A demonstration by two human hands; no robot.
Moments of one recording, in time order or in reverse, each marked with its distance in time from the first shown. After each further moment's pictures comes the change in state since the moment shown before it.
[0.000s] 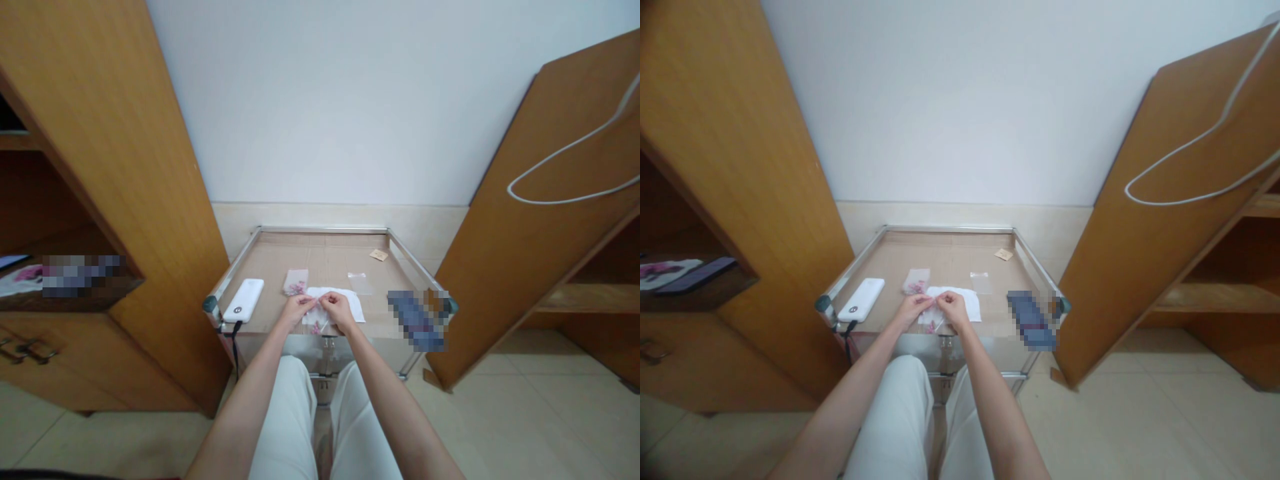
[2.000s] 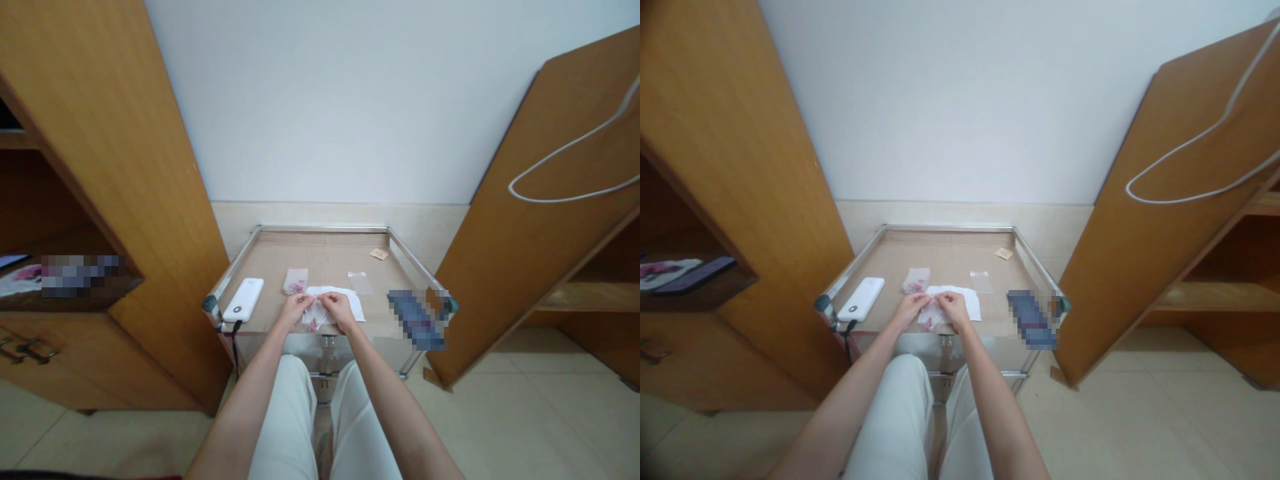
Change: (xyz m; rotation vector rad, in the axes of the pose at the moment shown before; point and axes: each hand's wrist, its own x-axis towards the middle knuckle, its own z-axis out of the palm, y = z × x) left_hand 0.001 0.000 -0.001 -0.007 0.059 0.006; right_hand -0.003 -0.008 -0.002 -0.047 -0.007 0.027
